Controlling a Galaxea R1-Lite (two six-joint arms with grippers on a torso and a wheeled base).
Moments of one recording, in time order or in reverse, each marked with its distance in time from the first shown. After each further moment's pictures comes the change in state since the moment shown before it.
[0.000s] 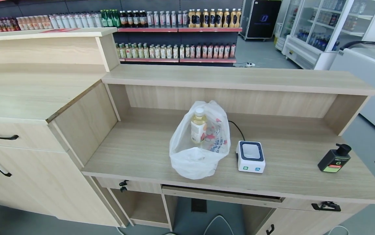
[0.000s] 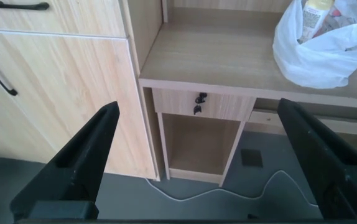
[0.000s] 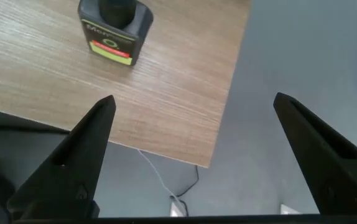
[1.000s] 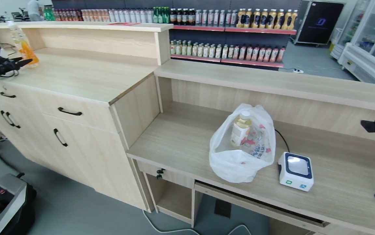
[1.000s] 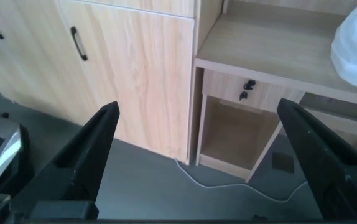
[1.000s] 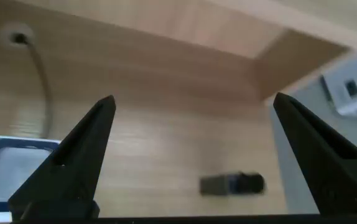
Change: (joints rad) left arm 0.000 0.000 0.000 0.000 0.000 0.000; right arm 0.390 -0.339 0.243 -0.346 -0.645 0.558
